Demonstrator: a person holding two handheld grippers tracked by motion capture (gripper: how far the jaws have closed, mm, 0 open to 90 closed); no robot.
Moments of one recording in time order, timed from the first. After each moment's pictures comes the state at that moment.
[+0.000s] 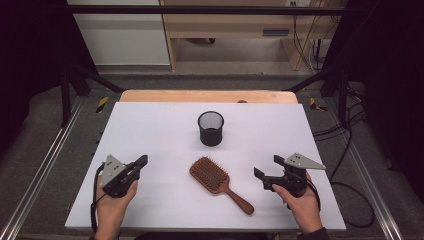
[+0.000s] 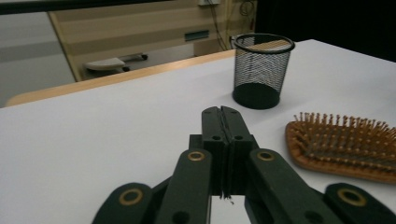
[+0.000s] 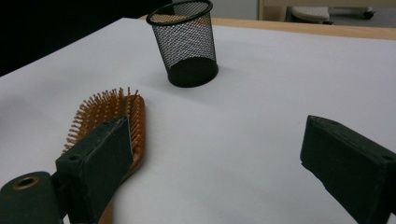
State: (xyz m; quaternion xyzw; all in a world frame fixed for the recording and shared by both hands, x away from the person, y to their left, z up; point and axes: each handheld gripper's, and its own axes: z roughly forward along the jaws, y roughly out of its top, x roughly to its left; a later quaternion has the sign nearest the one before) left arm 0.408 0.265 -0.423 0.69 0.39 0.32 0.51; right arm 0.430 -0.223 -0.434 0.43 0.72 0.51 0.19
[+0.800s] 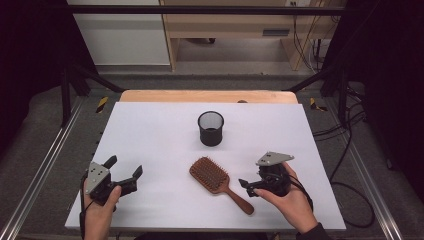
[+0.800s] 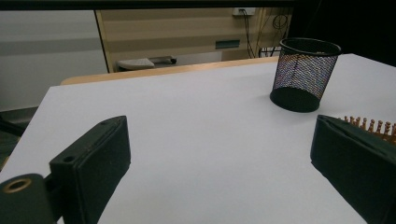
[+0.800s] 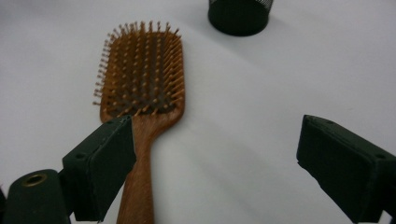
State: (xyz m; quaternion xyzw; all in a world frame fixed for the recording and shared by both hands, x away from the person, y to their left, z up) left arm 0.407 0.290 -0.441 0.65 0.44 0.34 0.52; right arm 0.429 -0.169 -0.410 0.37 0.84 0.37 0.16
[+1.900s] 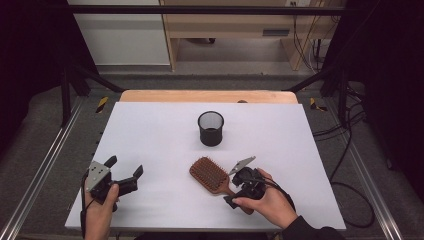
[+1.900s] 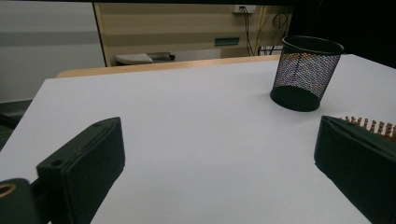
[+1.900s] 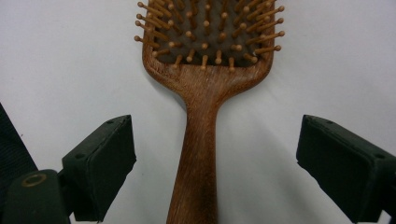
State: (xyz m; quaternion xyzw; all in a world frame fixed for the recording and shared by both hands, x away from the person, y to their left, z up) left arm 0.411 0.290 -0.444 0.65 0.45 0.33 0.52; right arm 0.438 -0.115 -0.442 0.33 0.91 0.25 0.06
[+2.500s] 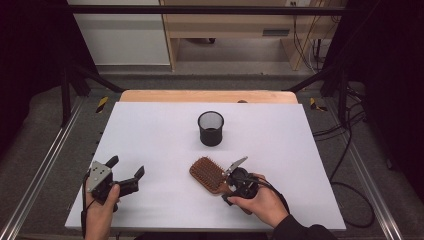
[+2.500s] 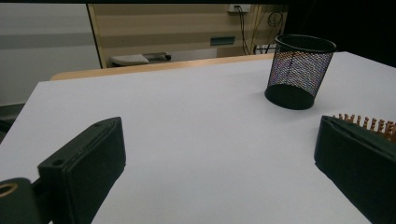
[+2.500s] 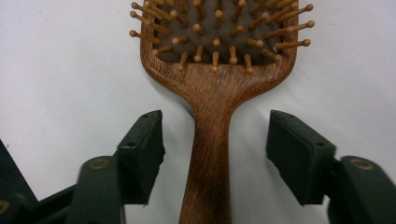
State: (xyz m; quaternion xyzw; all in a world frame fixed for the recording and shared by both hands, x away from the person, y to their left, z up) left arm 0.410 0.287 -0.443 0.66 0.44 0.33 0.52; right arm 0.443 -0.102 -0.452 0.34 0.91 0.22 0.05
